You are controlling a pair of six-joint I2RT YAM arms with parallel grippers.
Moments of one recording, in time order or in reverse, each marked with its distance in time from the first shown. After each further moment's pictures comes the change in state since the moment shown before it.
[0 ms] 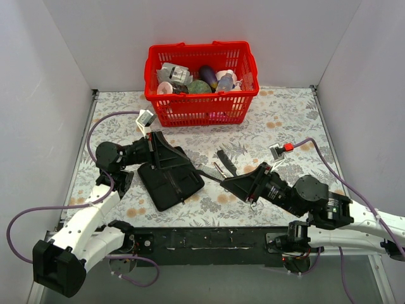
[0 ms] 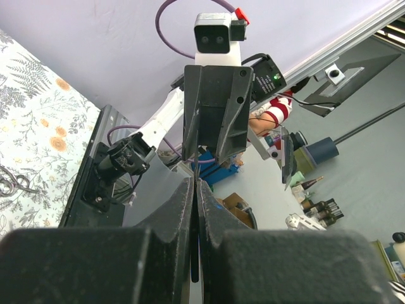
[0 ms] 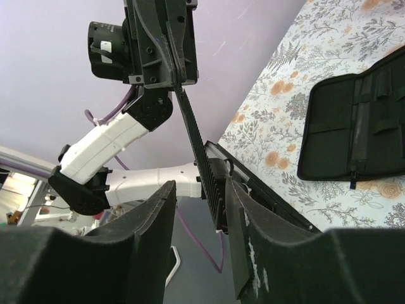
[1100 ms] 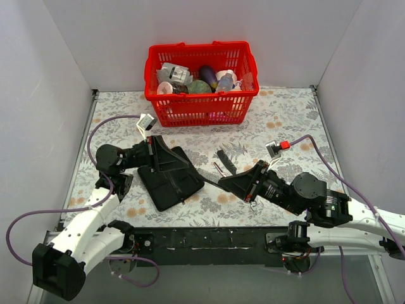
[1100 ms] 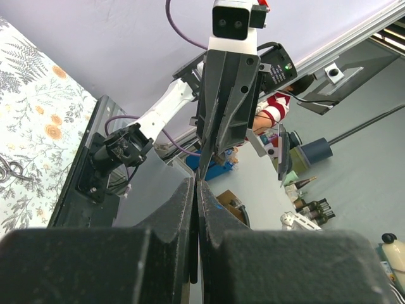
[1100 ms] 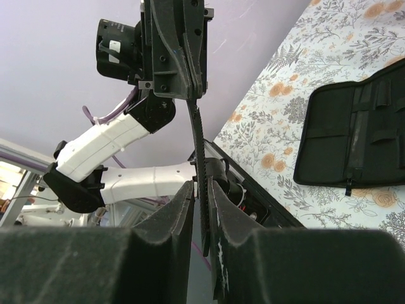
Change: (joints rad) left arm 0.000 -0.034 -0.038 -0.022 0.011 -0.011; right arm 0.002 0.059 0.050 0.003 -0.024 -0.063
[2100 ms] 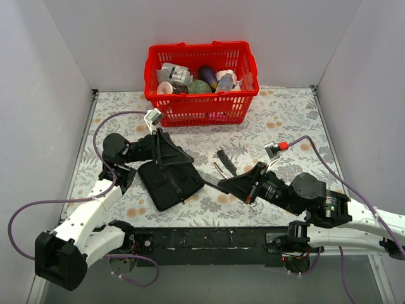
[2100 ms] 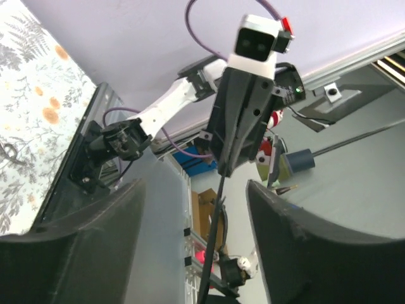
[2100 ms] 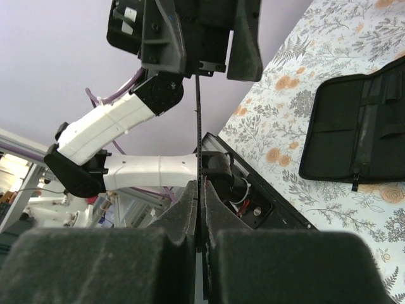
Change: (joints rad) left arm -0.006 0.085 0.067 -0.093 0.008 0.004; right arm -0.002 -0.011 -0.012 0.004 -0.025 0.014
